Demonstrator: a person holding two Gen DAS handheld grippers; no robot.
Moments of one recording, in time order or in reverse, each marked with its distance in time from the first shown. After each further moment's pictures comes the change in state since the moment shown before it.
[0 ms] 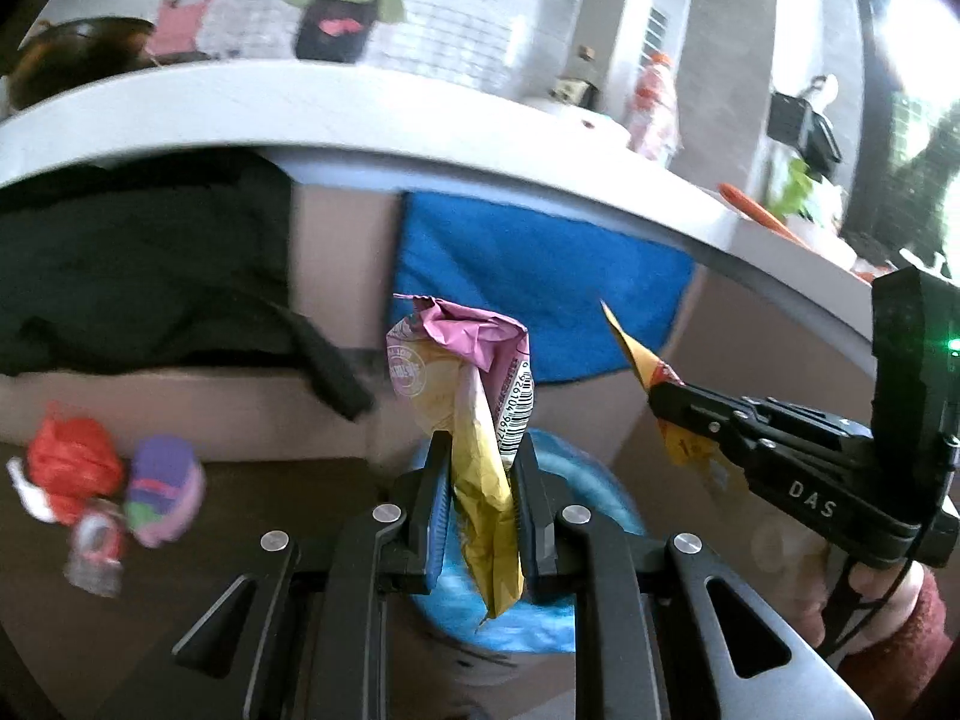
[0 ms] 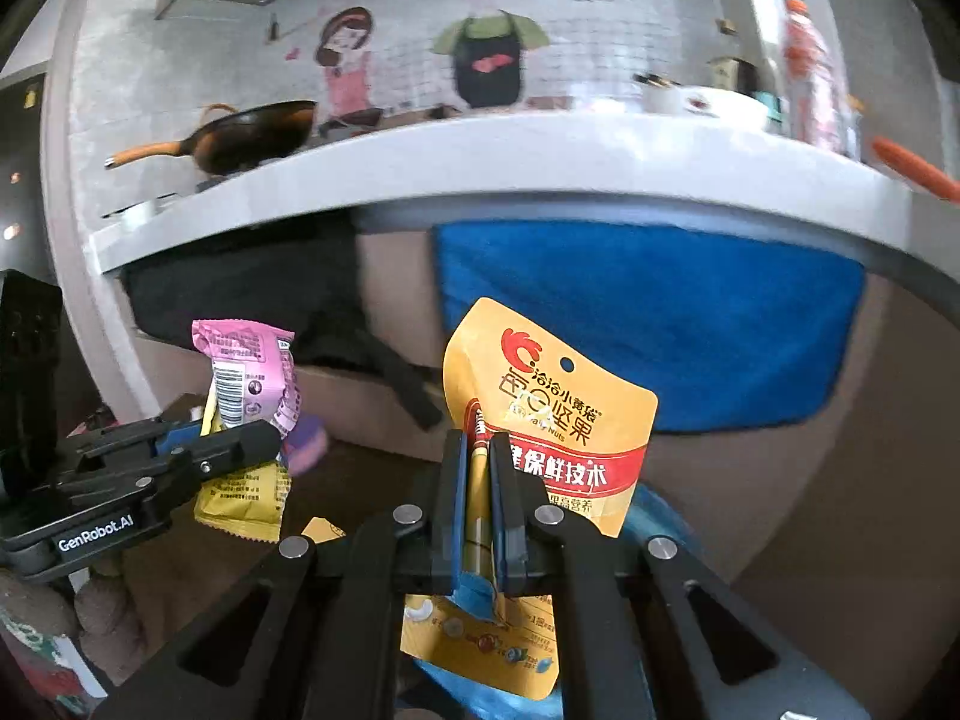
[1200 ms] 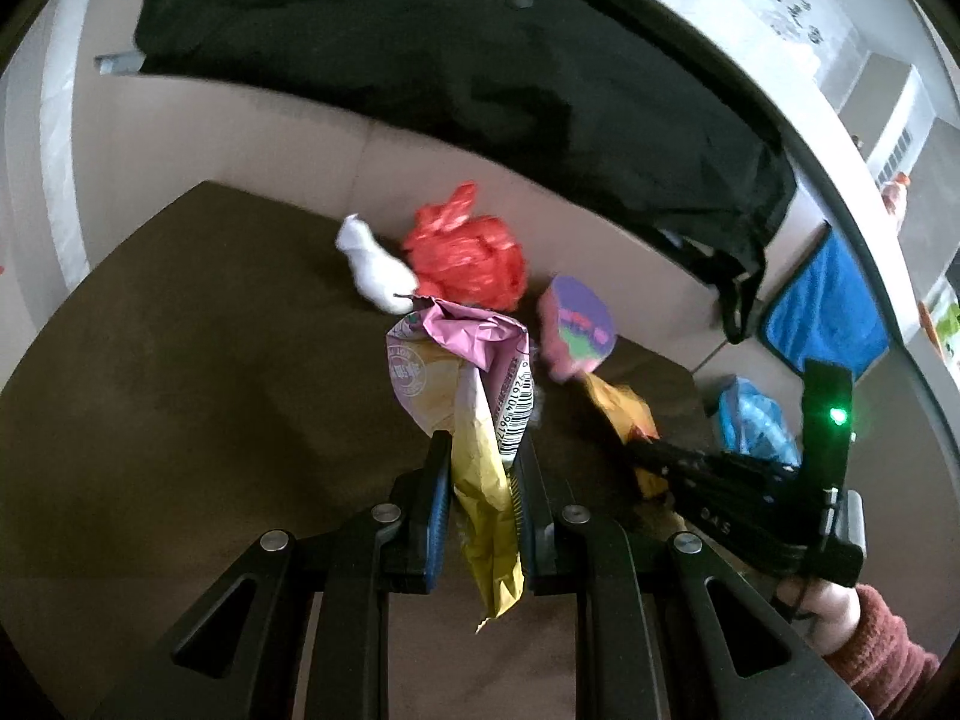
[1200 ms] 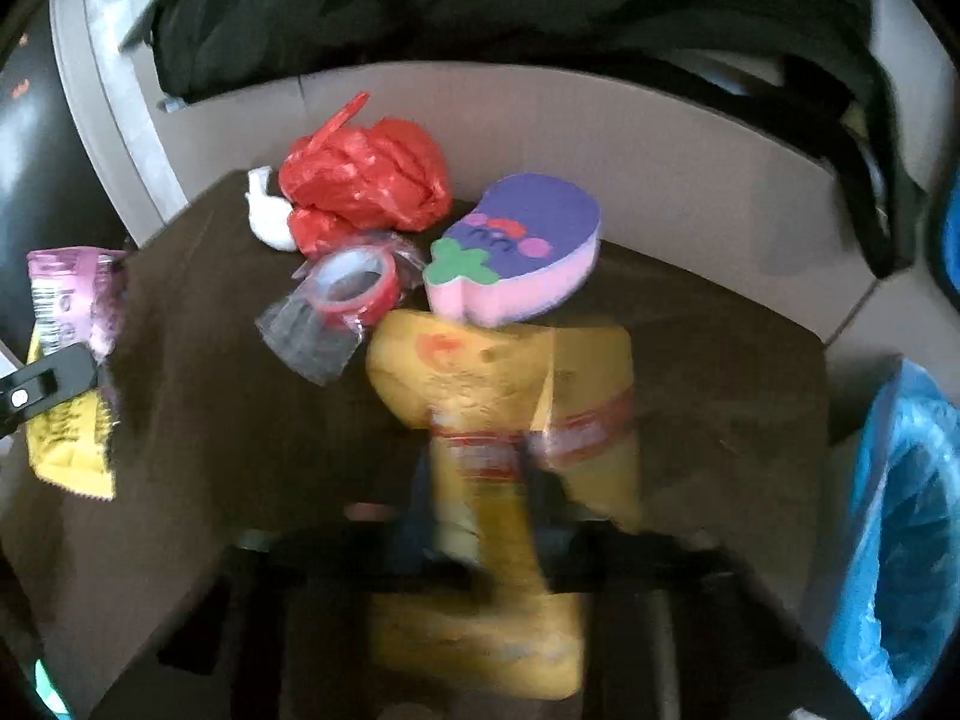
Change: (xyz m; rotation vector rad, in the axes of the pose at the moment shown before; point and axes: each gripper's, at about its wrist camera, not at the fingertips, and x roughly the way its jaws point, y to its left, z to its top) left arm -0.122 0.282 -0.111 -0.418 0.110 0.259; right arm 0.199 0.217 -0.088 -0.162 0.448 0.144
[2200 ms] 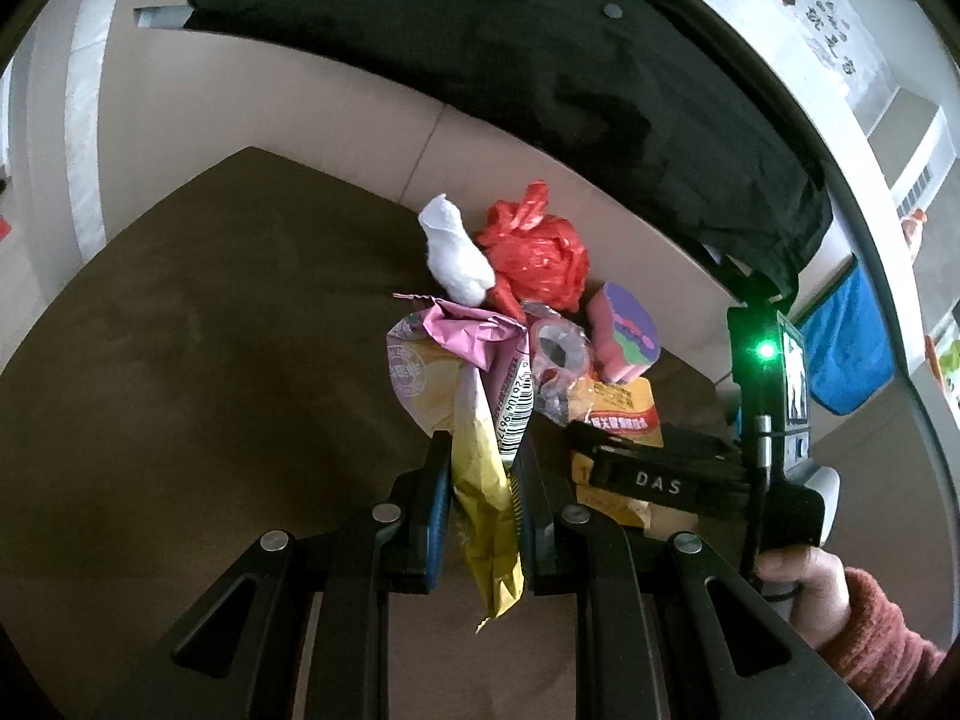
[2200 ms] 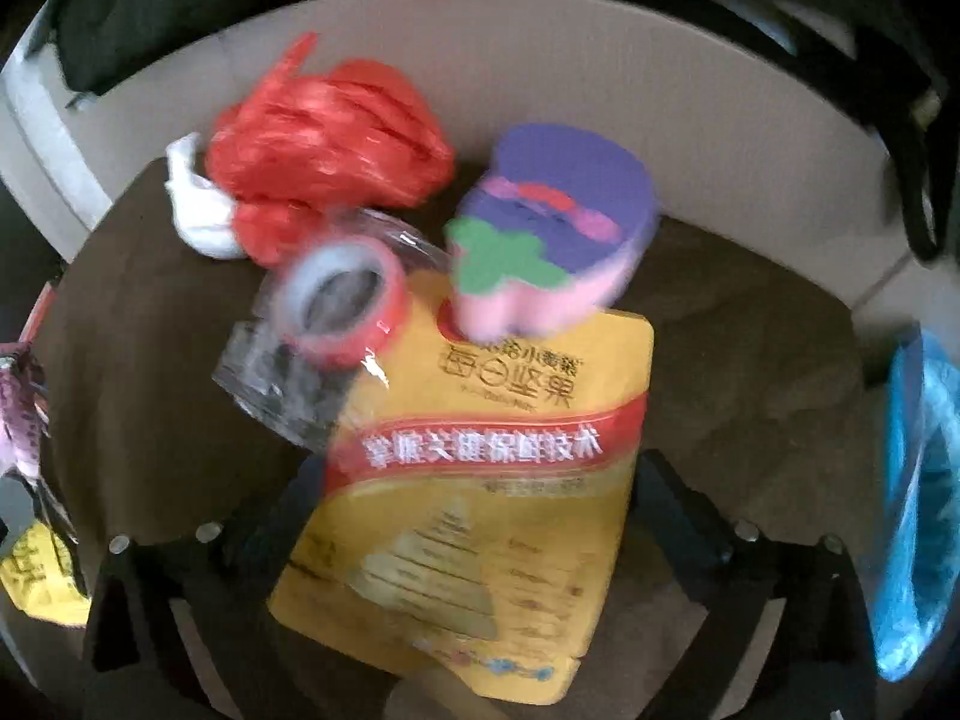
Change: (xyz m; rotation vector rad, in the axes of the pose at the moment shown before) left arm 0.007 0.054 -0.002 -0.089 0.024 0.002; right arm 0.093 0.083 0.051 0.120 0.151 -0.135
